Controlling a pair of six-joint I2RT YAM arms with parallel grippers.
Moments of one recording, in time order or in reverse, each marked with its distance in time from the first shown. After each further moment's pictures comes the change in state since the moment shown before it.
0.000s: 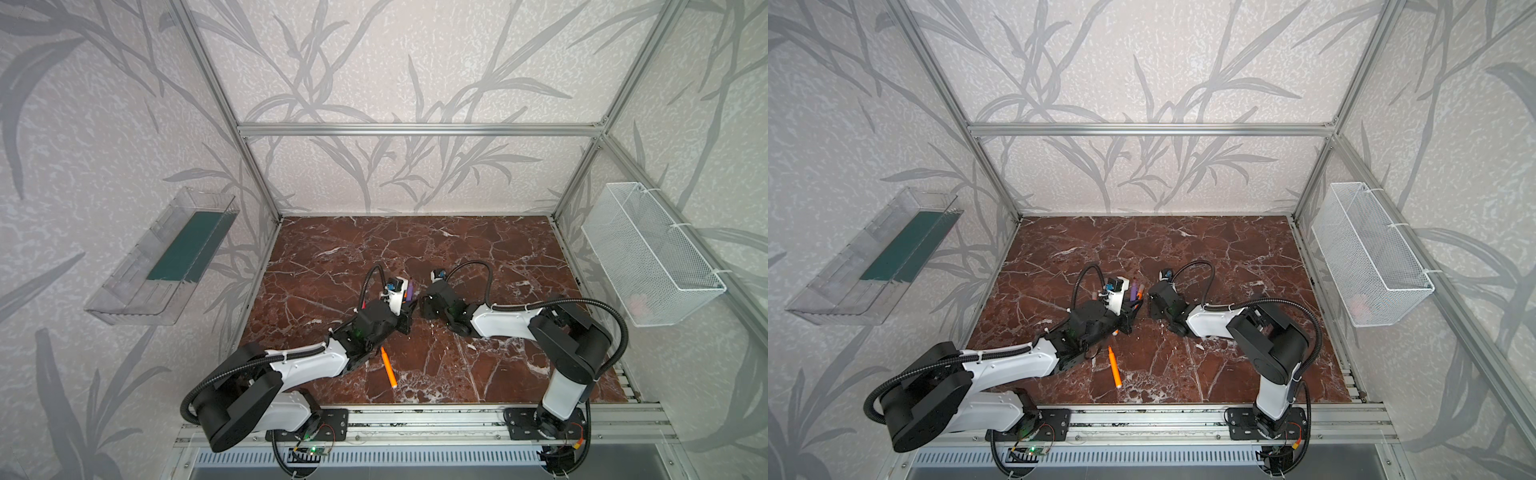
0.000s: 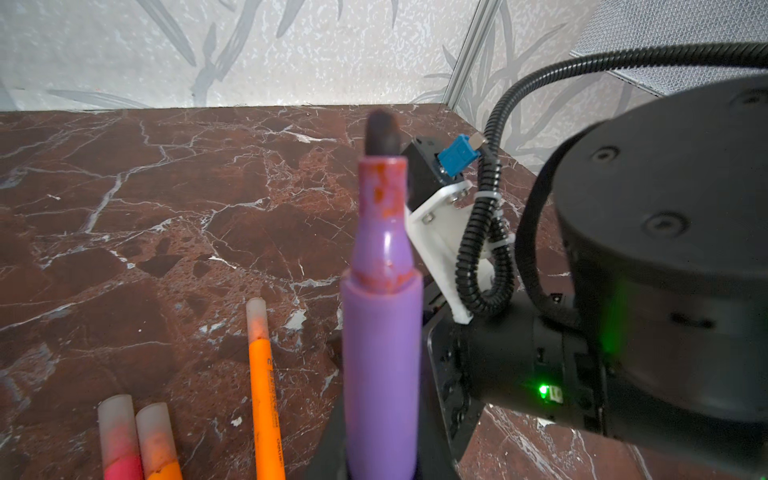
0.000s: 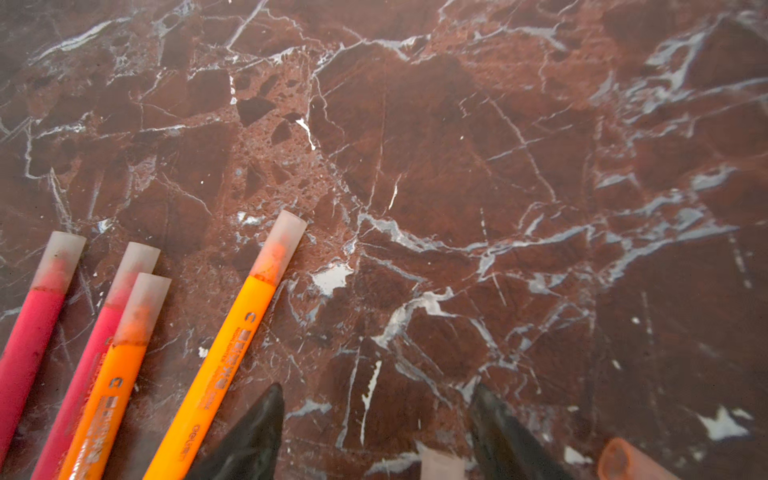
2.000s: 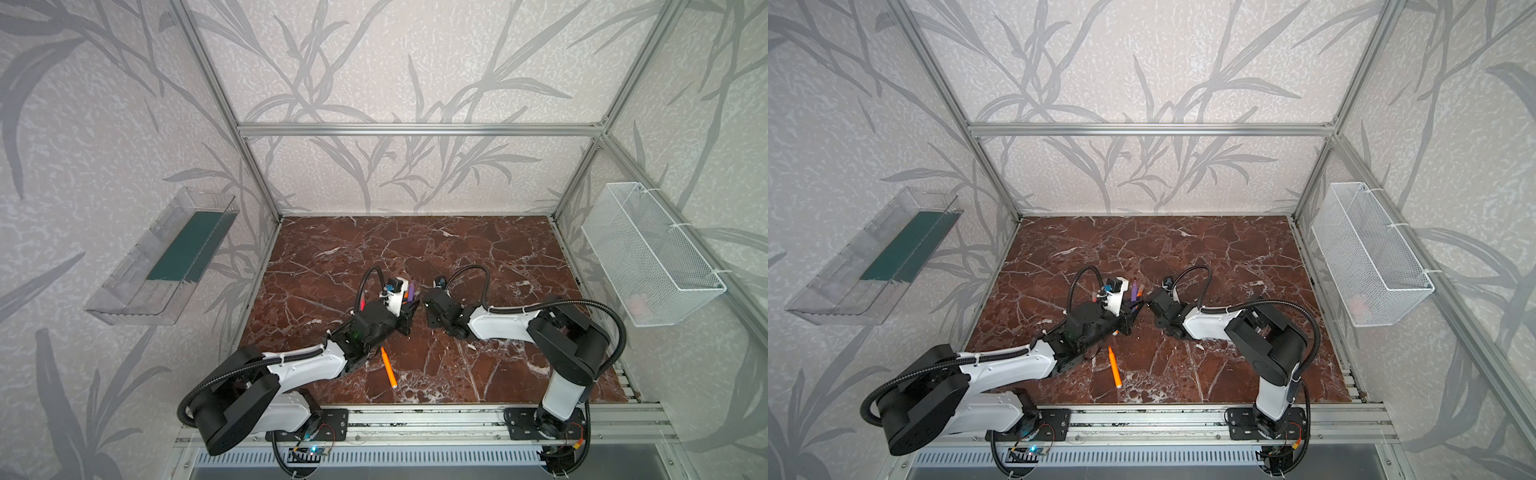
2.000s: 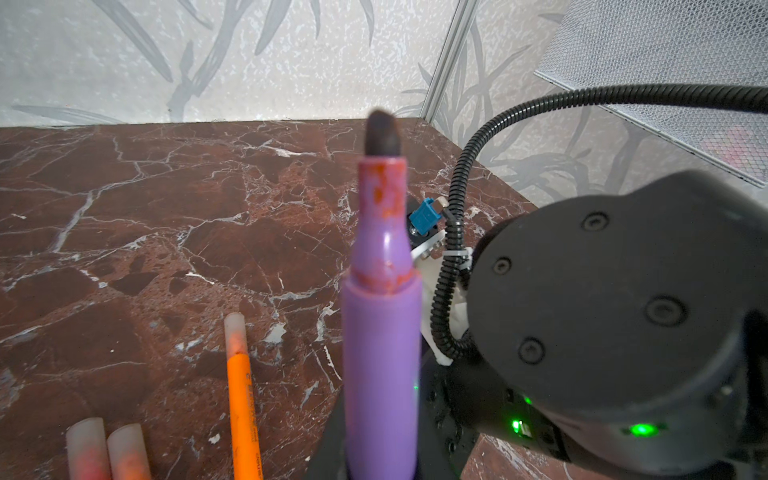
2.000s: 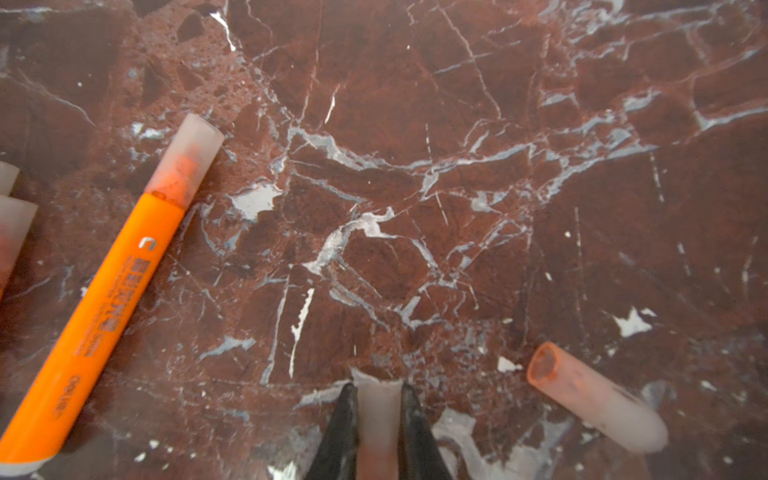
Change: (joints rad) left arm 0.000 -0.016 -0.019 0.055 0.055 0.006; right arm 0.034 -0.008 -0.001 -0.180 0.086 0.027
